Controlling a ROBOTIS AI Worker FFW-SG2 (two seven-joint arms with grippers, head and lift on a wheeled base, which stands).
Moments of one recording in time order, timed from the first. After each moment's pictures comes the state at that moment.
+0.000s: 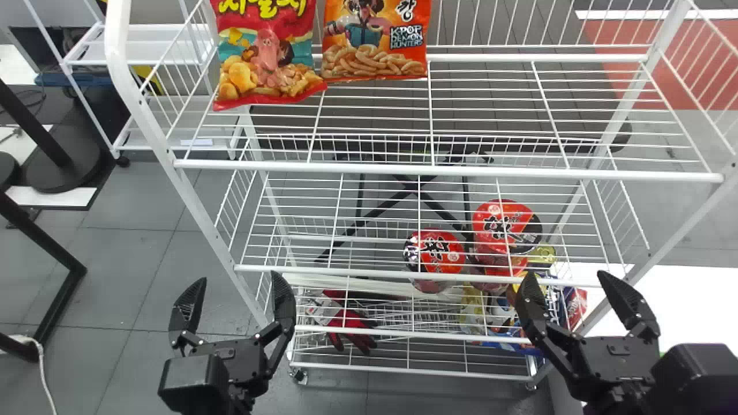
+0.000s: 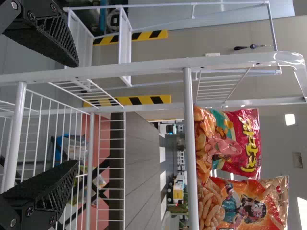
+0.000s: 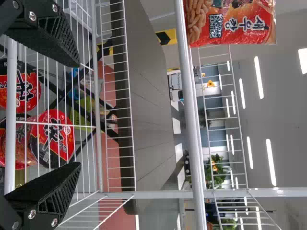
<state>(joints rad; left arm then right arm) 0.61 0.18 -0.20 -1.80 -0.01 -0.32 0.43 0.62 -0.23 0.17 -1.89 -0.22 -0.23 -0.12</state>
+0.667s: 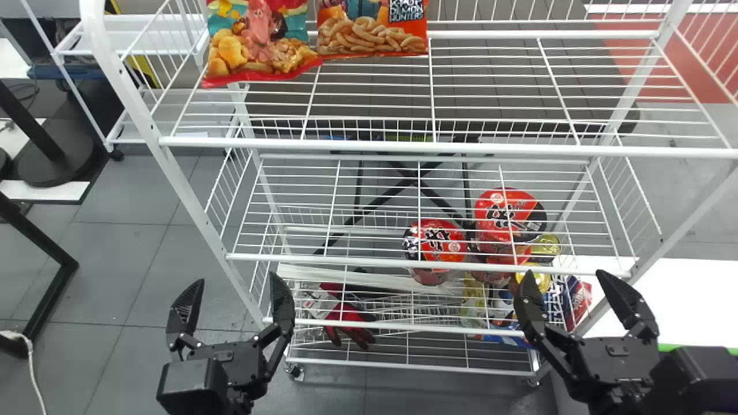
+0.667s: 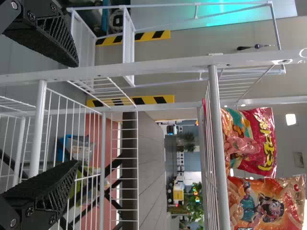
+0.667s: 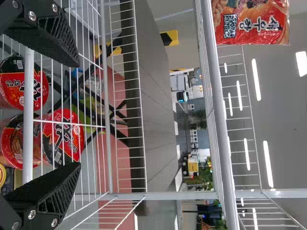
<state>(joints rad) 0.62 0.17 -0.20 -1.80 -0.02 -0.33 0.43 0.62 -0.24 0.17 -1.88 -0.21 -0.25 -0.12</state>
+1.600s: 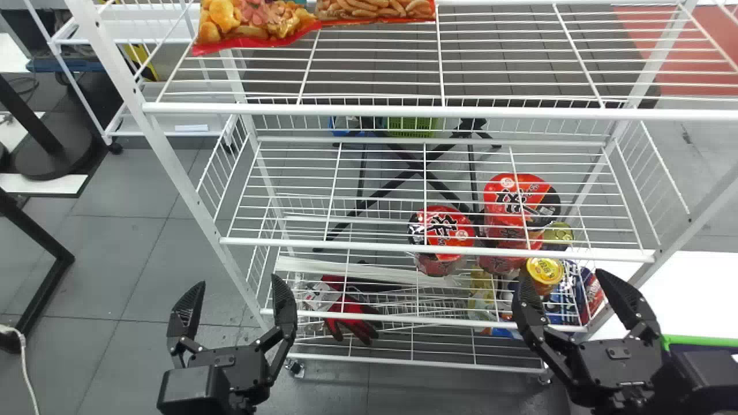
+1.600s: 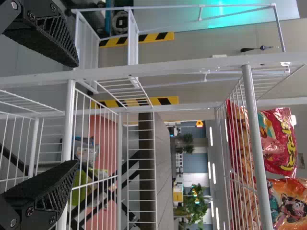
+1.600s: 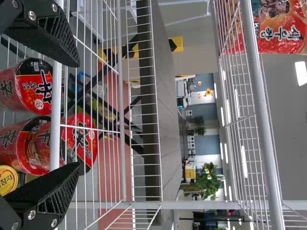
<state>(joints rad) 0.64 0.17 -0.20 -1.82 -0.03 -0.34 0.45 0.62 -0.26 0.19 -1.90 -0.18 -0.25 -0.12</state>
